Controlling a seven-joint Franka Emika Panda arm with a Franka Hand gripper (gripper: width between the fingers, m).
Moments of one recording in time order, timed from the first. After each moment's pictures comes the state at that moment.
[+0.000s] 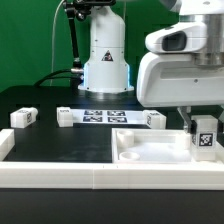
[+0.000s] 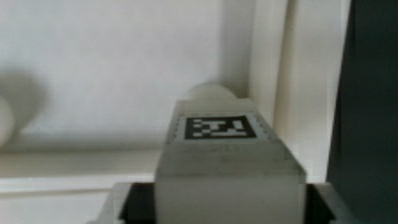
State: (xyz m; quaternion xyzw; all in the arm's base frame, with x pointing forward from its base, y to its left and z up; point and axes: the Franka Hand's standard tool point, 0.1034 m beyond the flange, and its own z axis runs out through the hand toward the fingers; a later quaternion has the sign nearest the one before) arm 0.629 0.111 0.070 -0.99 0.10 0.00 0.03
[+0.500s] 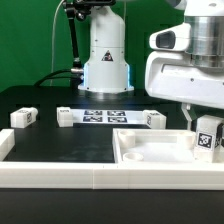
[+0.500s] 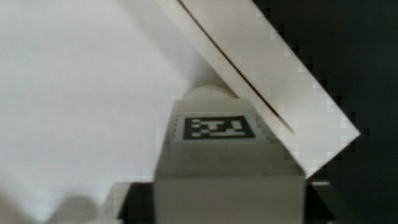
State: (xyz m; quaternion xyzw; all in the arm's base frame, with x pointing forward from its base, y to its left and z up) arm 0.632 0.115 0.071 -0.92 0.40 0.04 0.01
